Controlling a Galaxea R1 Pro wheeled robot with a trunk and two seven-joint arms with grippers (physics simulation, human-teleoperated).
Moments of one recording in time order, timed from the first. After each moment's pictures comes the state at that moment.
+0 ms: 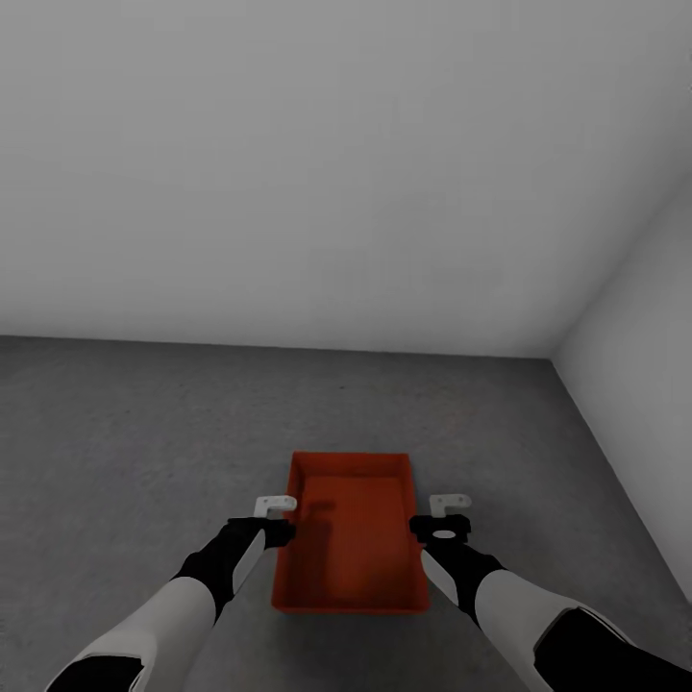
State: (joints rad) left arm -0.74 -0.12 0.00 -0.40 0.04 0.39 0.10; right arm -0.82 0.09 0.61 -0.15 -0.51 0.00 -0.40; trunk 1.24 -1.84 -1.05
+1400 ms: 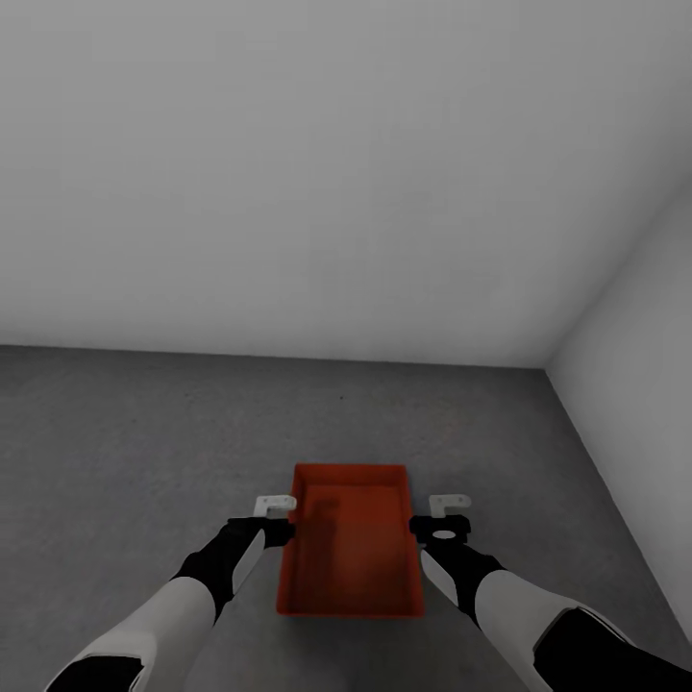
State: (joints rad) left arm -0.74 -0.12 0.00 -0.40 0.04 0.38 0.10; right arm -0.82 0.09 0.61 -0.15 -0.51 0.00 -0.40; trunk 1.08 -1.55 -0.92
